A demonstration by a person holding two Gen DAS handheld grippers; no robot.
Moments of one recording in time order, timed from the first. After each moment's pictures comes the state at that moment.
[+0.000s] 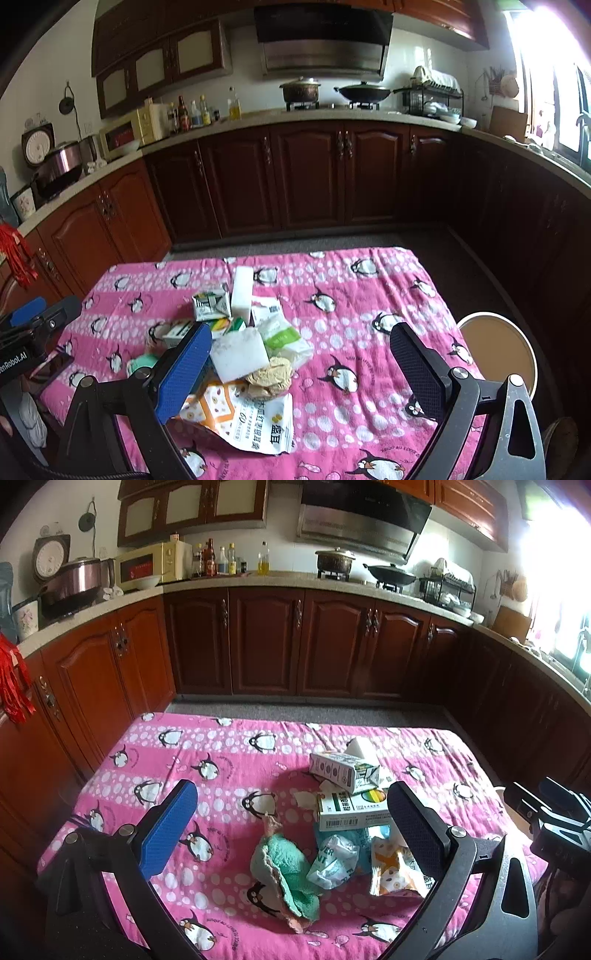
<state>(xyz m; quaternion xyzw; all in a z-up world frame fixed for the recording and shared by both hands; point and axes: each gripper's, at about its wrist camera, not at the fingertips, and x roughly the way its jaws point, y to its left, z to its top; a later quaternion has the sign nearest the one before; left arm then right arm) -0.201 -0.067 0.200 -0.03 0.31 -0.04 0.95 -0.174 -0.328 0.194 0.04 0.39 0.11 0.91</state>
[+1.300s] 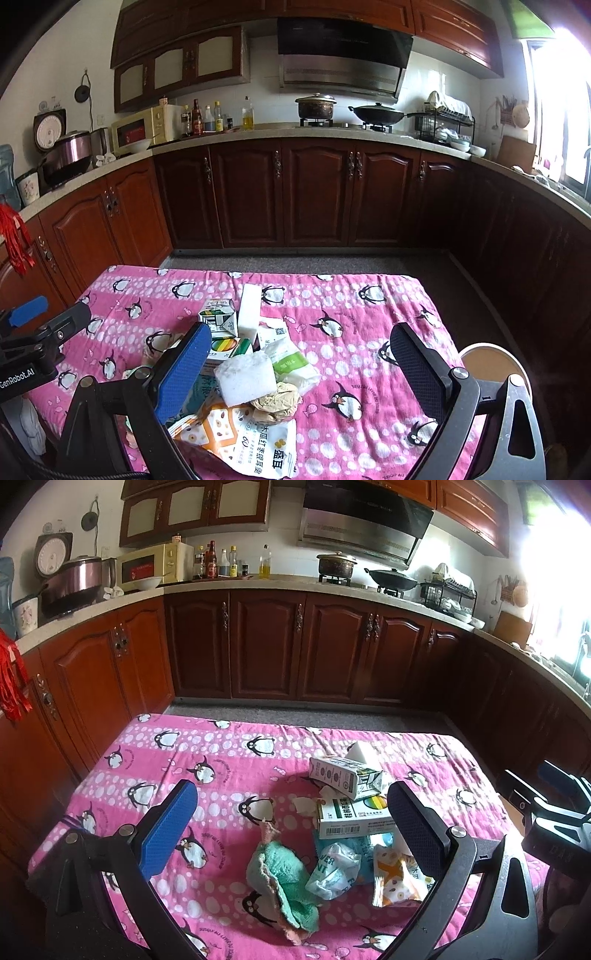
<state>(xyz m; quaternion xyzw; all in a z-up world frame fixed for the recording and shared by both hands) -0.188 -0.069 0.189 -0.04 0.30 -0.04 0.95 -0.156 -0.296 0.183 -0.01 0.36 0.12 0.92</state>
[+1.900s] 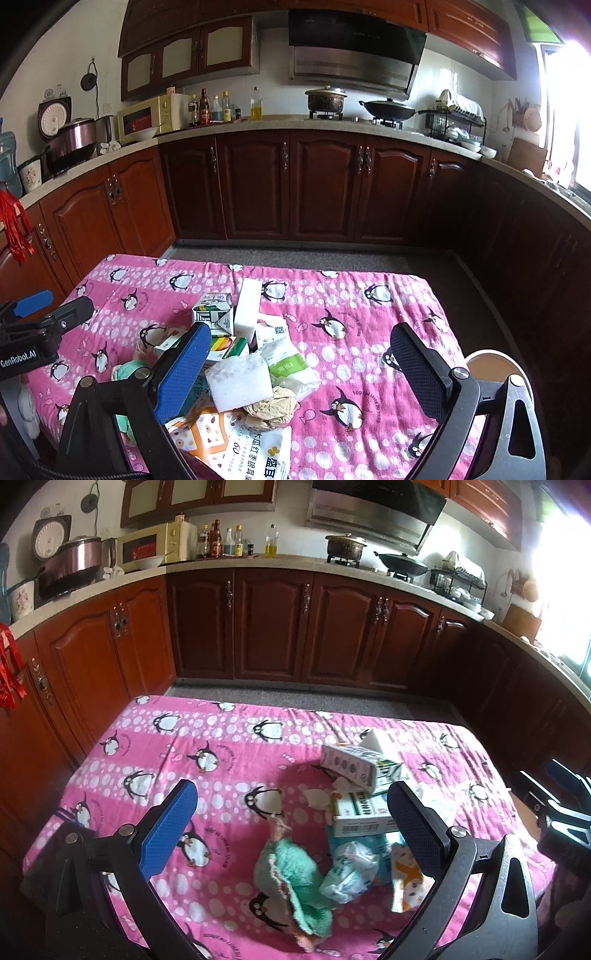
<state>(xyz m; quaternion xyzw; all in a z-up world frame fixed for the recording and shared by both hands) -0.161 -0.056 0.171 -0.04 0.34 -0.03 0.94 -0.138 -0.294 0.166 -0.02 0.38 0.14 0.92</state>
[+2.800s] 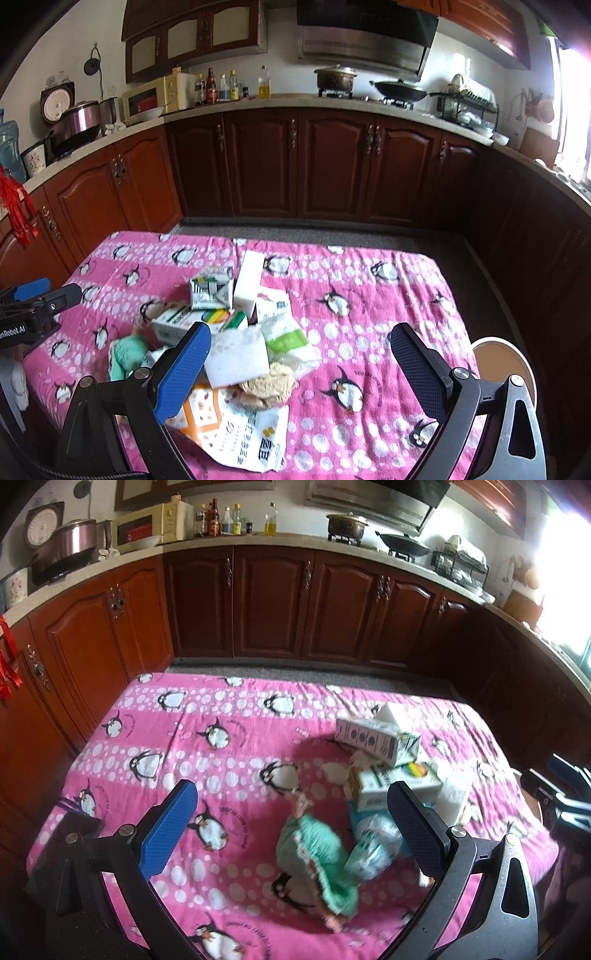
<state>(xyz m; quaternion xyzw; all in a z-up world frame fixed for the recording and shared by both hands) -0.160 -0.031 0.155 -0.04 0.39 -0.05 0.92 -0.138 -0.302 0.148 -0.02 0.42 0.17 0.89</state>
